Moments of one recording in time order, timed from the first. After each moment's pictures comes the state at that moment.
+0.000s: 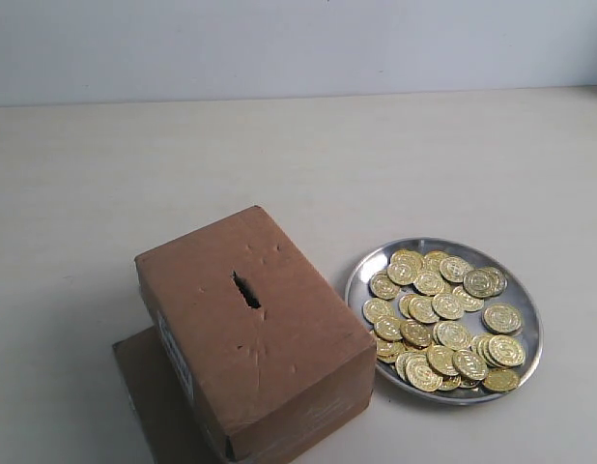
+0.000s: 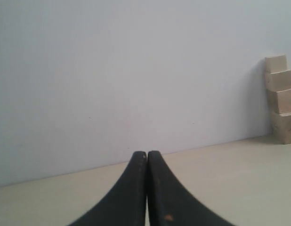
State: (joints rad) left arm -0.19 0.03 0.00 -1.19 0.02 0.94; right arm 0.16 0.01 -0.01 -1.72 0.24 1.92
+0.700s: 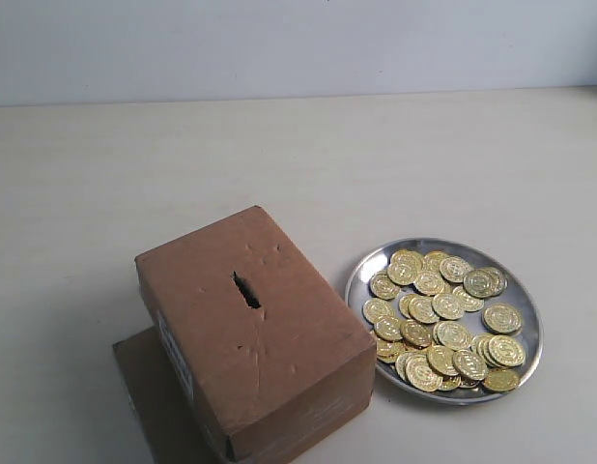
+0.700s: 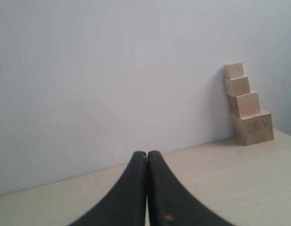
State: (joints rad) left arm -0.18 0.01 0.00 -1.19 0.02 0.94; right arm 0.04 0.01 -0.01 -1.72 0.24 1.92
